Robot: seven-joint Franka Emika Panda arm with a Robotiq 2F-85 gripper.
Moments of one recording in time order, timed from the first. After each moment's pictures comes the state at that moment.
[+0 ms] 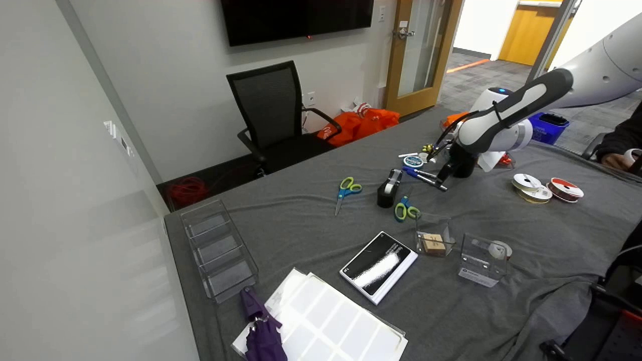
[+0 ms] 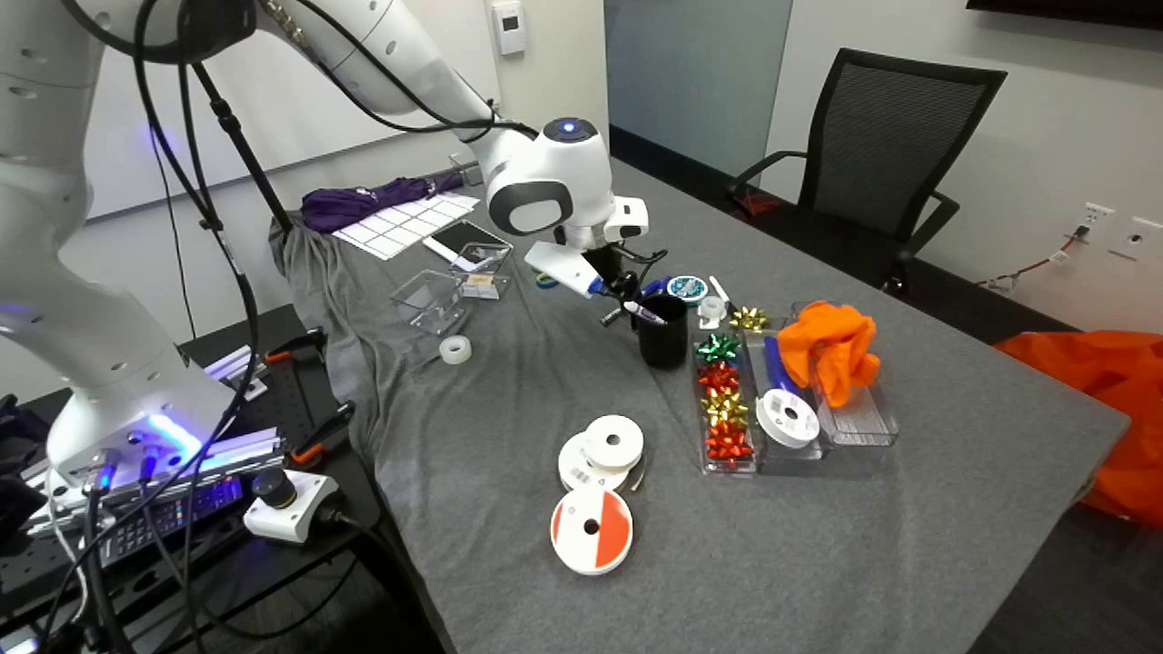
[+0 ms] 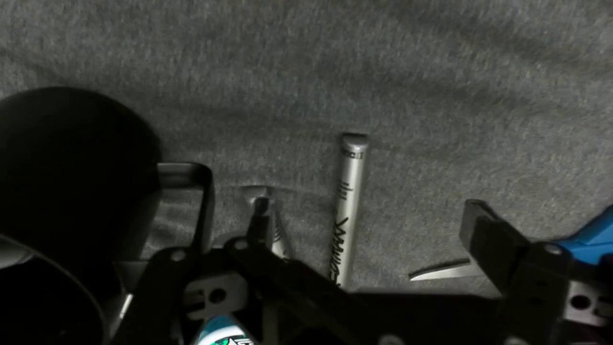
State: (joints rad) arm -0.33 0.72 0.08 -1.85 0.13 2.75 -0.59
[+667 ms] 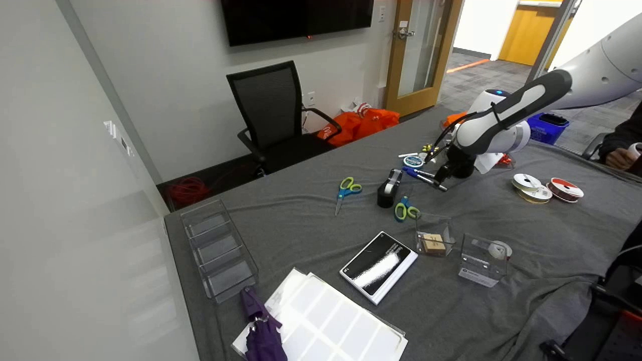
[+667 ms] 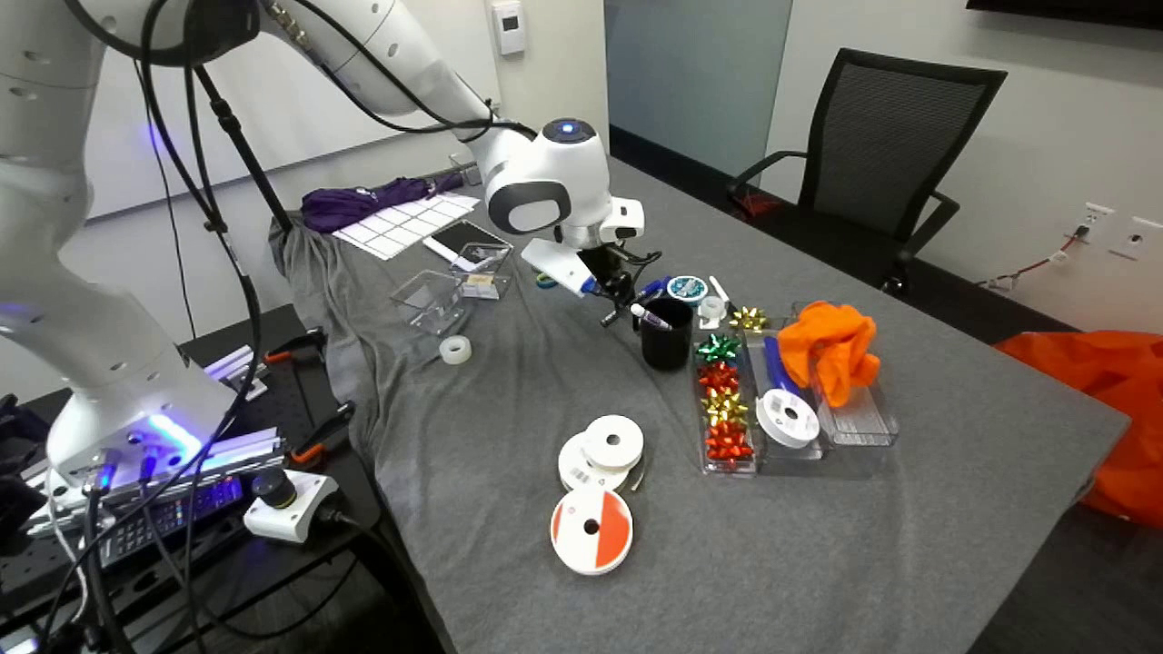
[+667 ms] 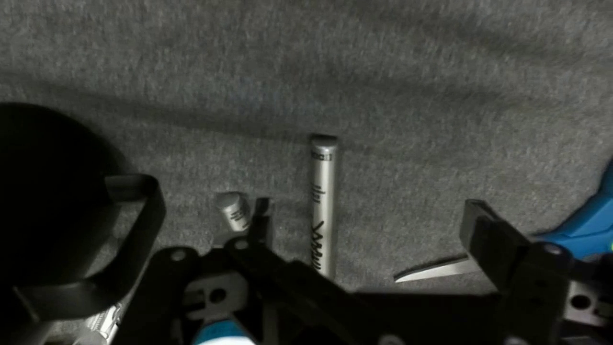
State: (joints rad) arm -0.33 0.73 0.10 -1.85 0.12 2.74 -0.53
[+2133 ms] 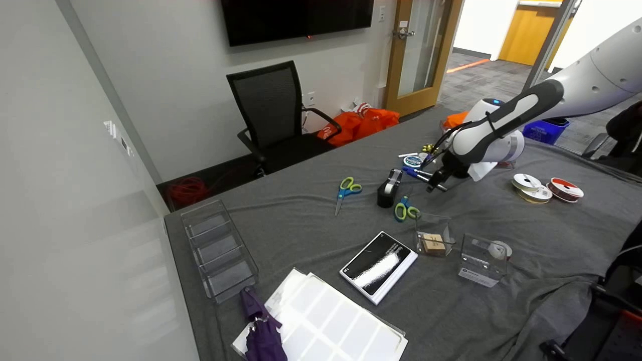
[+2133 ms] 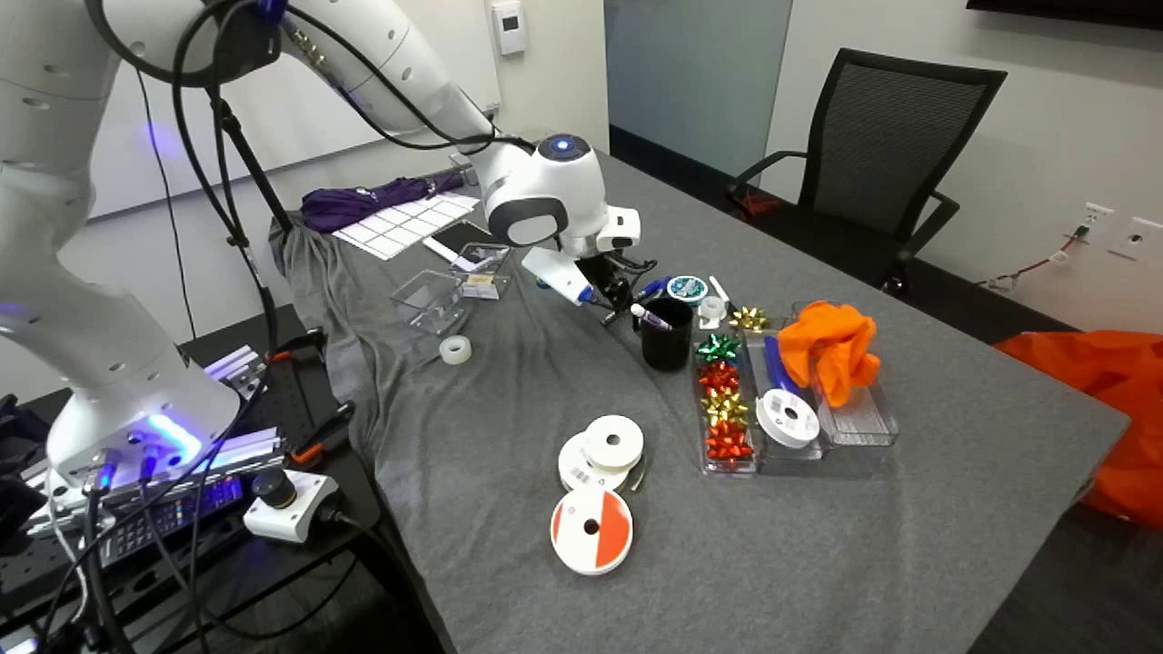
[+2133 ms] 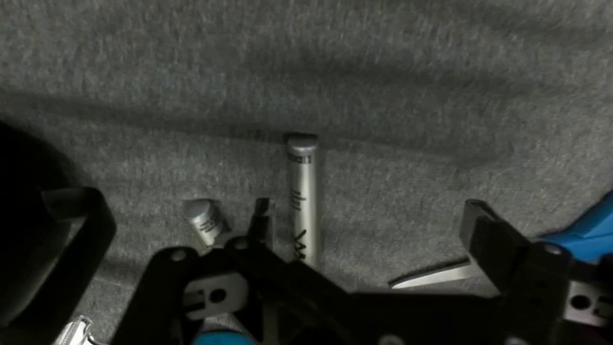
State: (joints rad) arm -0.35 0.78 0.14 -1.84 0.12 2.82 -0.51
